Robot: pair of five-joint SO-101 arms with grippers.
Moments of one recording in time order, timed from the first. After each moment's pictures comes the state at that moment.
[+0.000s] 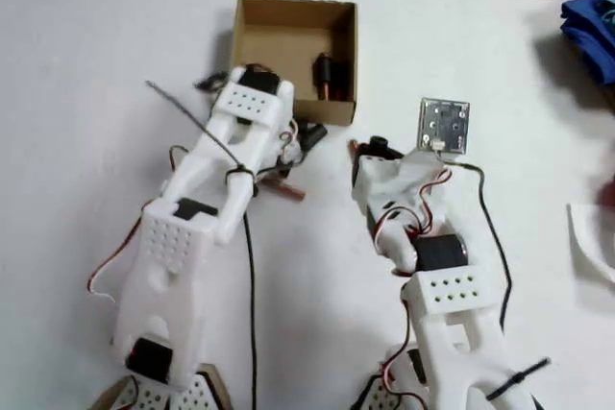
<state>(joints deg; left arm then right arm) 12.2 47.7 -33.7 95.6 64.2 -13.1 -49.4 63.6 29.1 -12.5</state>
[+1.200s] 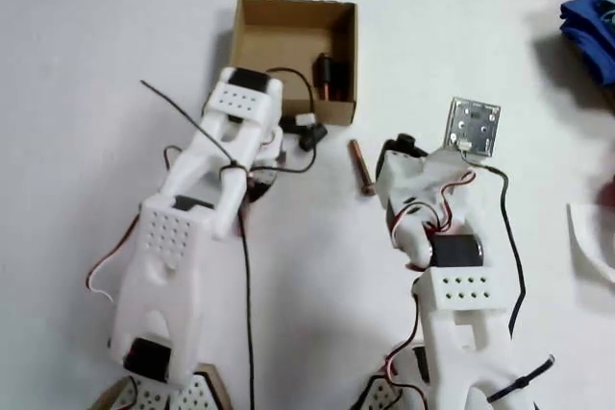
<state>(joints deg) 8.9 52.3 -37.1 100.7 8.6 -6.5 -49.4 63.6 29.0 -12.5</state>
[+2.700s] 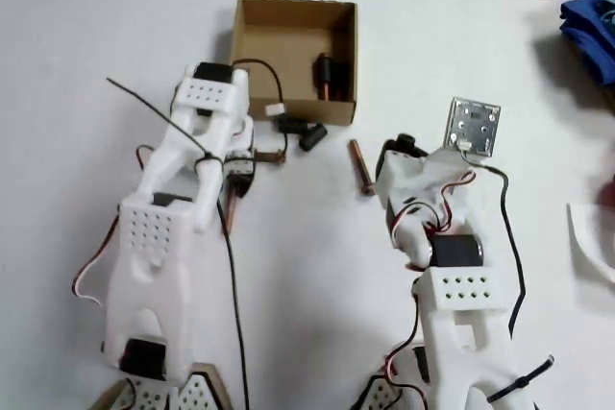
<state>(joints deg) 2.8 50.8 -36.4 96.5 12.5 -6.5 -49.4 63.6 29.0 -12.5</state>
